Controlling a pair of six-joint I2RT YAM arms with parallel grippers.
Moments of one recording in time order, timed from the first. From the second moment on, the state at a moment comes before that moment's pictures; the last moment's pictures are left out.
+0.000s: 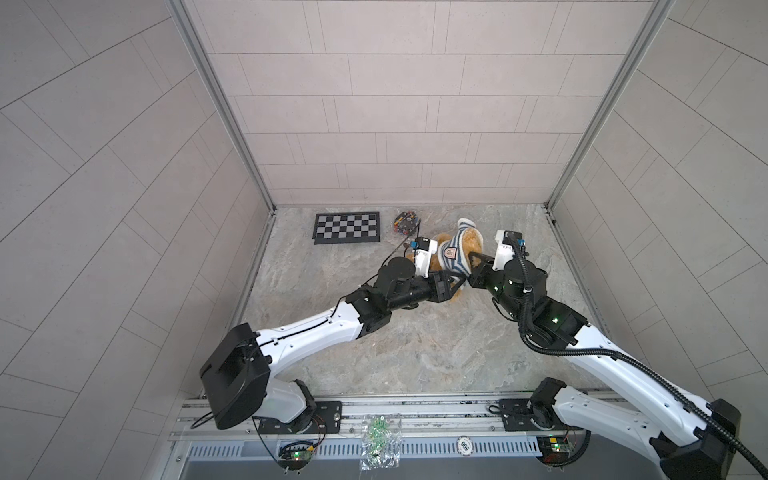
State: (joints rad) left arm -0.91 1.43 0.96 0.27 0.24 -0.85; right arm 0.65 0.93 0.83 -0.16 0.34 0.61
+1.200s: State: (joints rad) left arm -0.88 1.49 0.91 0.11 0.14 -0.73; right arm 0.63 0.88 0.84 -0.30 0.16 0.63
